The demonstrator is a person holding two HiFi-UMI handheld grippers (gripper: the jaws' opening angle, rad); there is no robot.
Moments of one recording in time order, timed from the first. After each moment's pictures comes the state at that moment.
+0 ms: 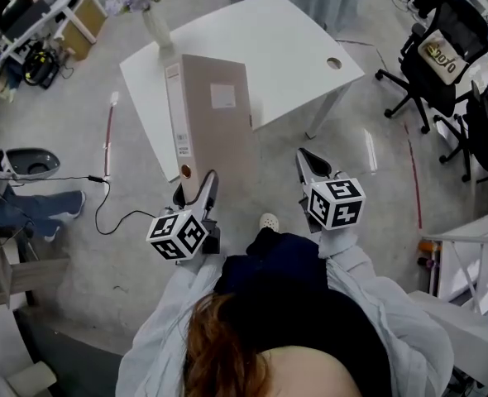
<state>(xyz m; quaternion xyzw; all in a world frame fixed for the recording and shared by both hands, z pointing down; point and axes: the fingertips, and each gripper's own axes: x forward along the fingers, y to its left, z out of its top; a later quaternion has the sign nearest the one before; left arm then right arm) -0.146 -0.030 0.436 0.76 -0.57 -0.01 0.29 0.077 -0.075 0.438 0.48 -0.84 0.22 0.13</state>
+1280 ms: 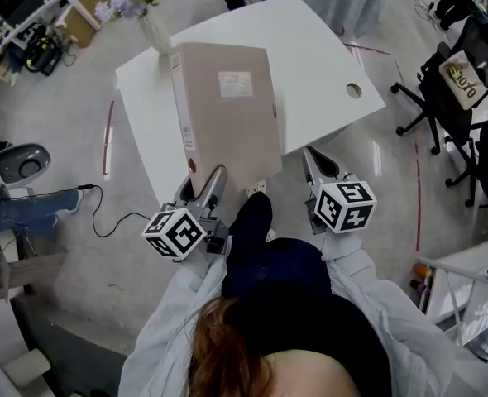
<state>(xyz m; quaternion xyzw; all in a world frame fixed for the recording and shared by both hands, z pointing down) -0.126 -0.168 0.433 0.76 -0.53 -0.11 0.37 0.076 -0.220 0.447 0.46 -0.84 0.25 0.11</state>
